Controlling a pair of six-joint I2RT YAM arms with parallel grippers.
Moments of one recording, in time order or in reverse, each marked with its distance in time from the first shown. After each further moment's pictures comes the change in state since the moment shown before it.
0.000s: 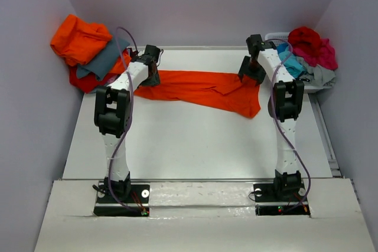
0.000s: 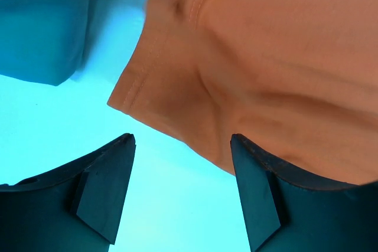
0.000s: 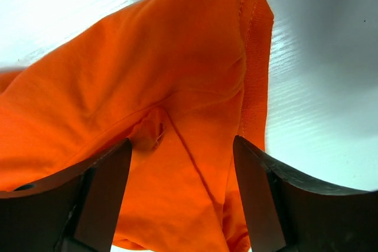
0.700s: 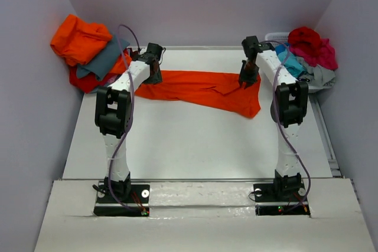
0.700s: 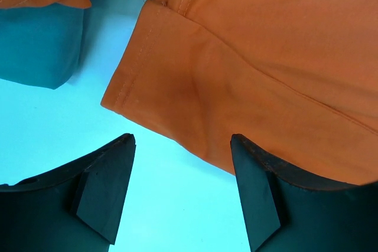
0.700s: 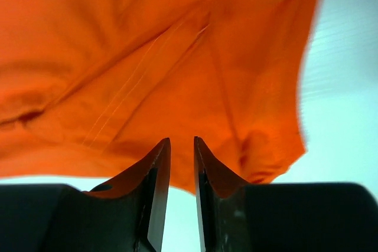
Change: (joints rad) left arm -0.020 -0.011 0.029 -0.002 -0.011 0.000; right arm 0.043 -0.182 -0.200 0.013 -0.090 -0.030
